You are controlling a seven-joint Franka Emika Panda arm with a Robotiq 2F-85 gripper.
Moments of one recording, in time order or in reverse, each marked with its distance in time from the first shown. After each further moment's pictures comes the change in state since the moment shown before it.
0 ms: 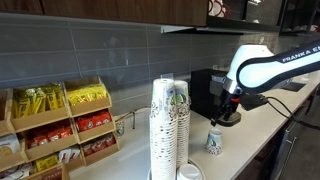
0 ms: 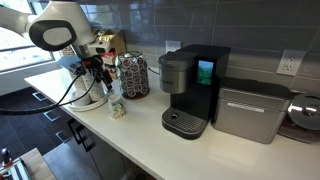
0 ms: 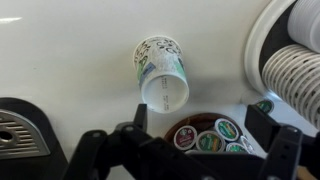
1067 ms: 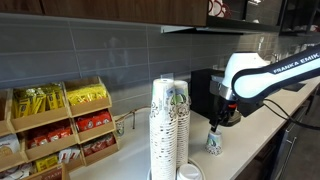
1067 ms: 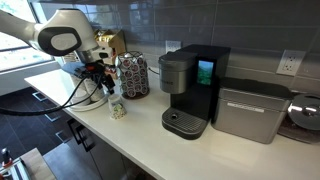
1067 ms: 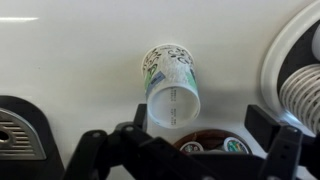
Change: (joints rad) arm 0.002 0.067 0.014 -0.002 -0.078 0.030 -0.001
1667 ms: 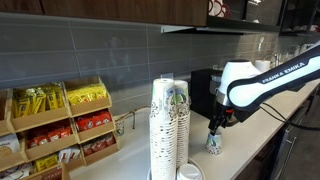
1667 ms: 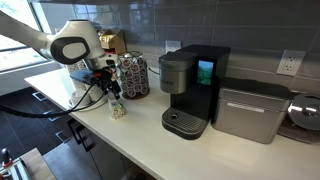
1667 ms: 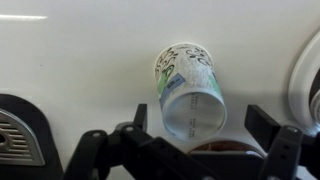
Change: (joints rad) arm -0.016 0.097 -0.003 0.005 -0.053 0.075 -0.009
